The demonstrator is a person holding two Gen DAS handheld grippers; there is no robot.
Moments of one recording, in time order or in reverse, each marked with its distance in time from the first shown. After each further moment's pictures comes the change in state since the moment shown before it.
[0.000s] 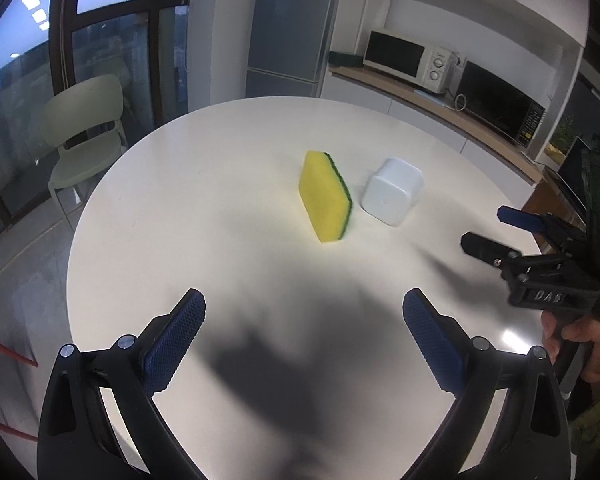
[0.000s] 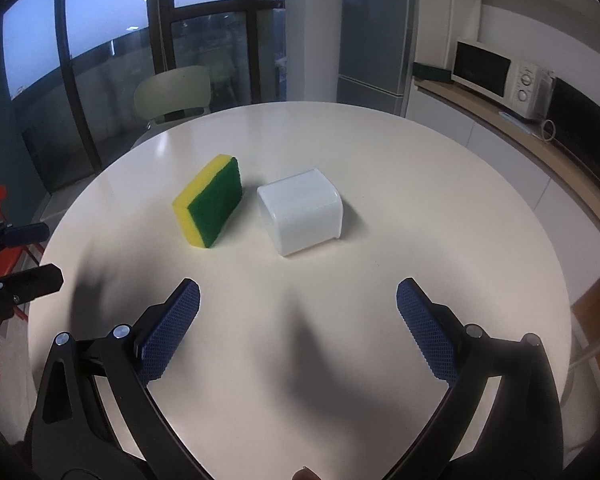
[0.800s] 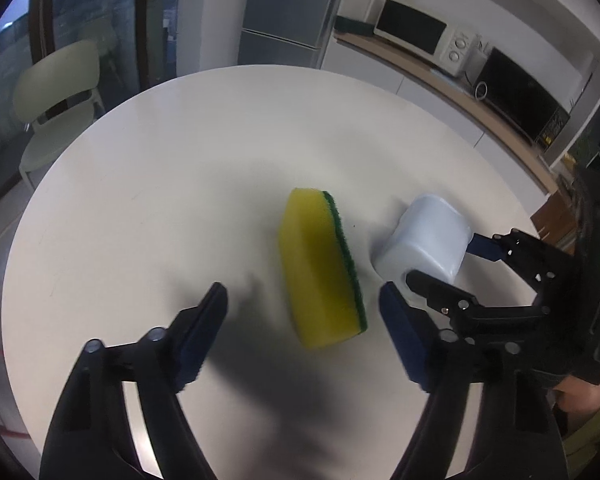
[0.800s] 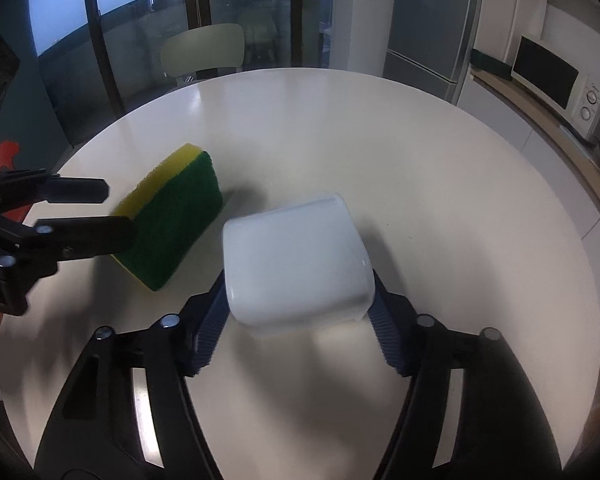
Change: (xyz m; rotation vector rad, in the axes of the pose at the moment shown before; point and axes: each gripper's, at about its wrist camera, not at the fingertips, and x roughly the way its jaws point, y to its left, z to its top) left arm 0.104 -0.005 0.069 -0.045 0.156 -0.040; right arm 0.089 -0.012 0.043 -0.122 0.114 0.097
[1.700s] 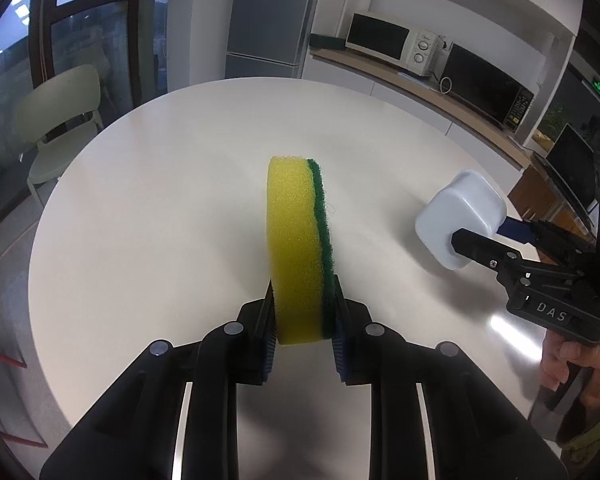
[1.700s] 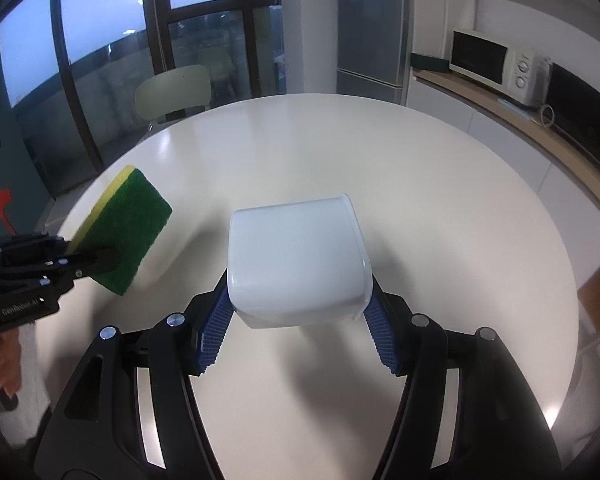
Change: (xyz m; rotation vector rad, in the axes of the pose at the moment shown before) left arm -0.083 -0.005 -0.099 0.069 -0.097 -0.031; right arm -0.119 0.042 -0.094 0.194 -0.122 -0.084
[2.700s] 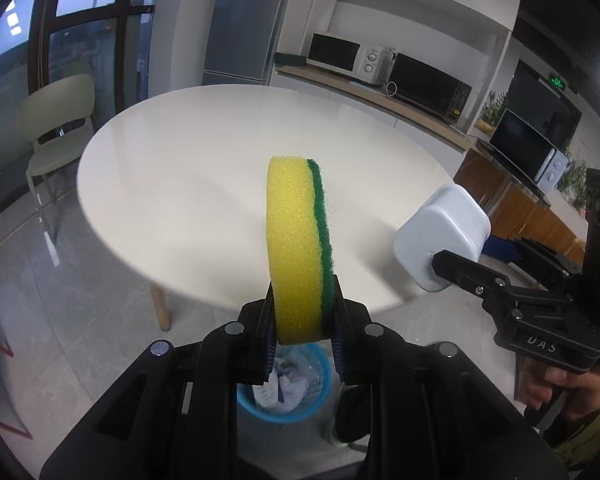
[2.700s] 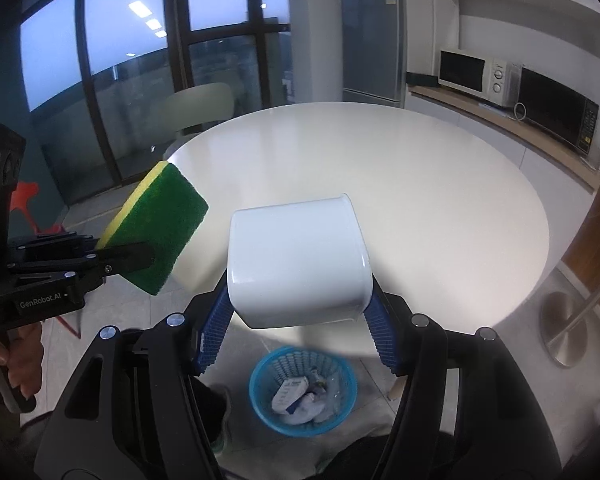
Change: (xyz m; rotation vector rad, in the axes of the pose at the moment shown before) left arm -0.115 -0.016 -0.148 0.063 -0.083 -0.097; right arm -0.144 0.105 -0.157 0.005 -0.095 0.011
